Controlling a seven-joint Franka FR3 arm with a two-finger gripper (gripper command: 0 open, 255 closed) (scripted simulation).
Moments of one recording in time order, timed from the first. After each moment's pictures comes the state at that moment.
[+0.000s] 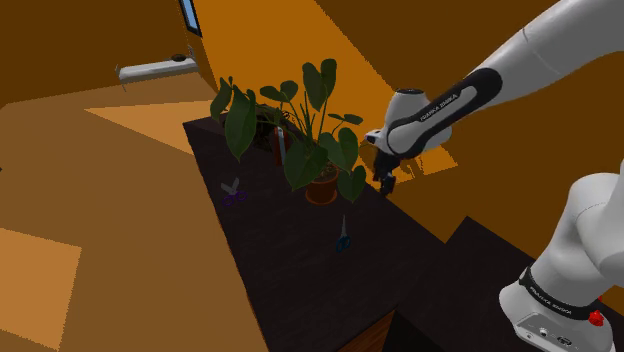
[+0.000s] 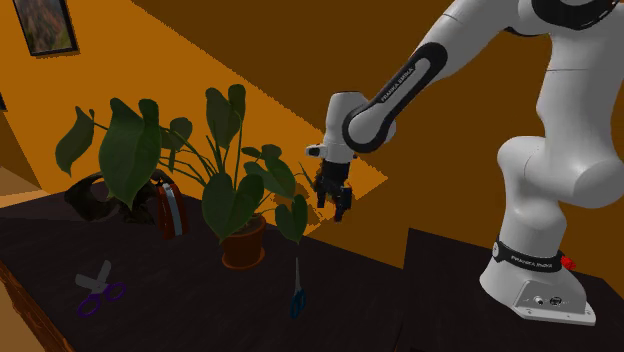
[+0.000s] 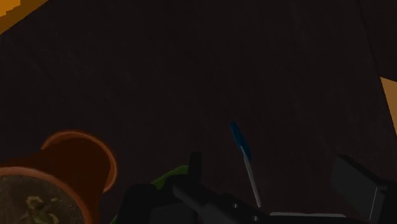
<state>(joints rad) 0.31 -0.02 -0.31 -2.50 0.16 2.57 -0.98</state>
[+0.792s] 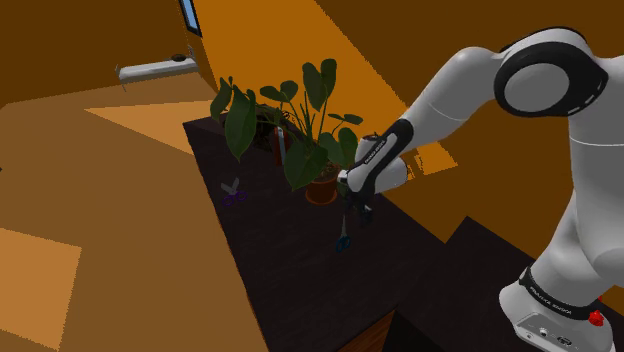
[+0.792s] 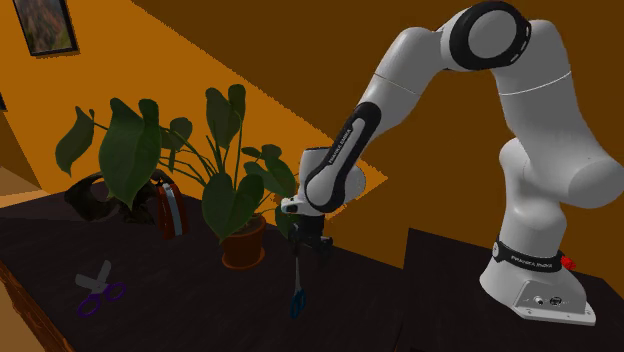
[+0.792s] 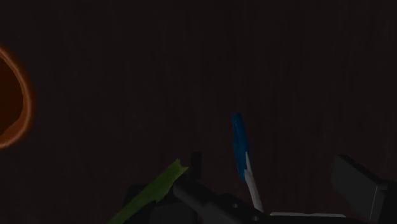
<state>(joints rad) 0.25 0.46 -0.12 -2.27 0.45 2.75 -1.50</state>
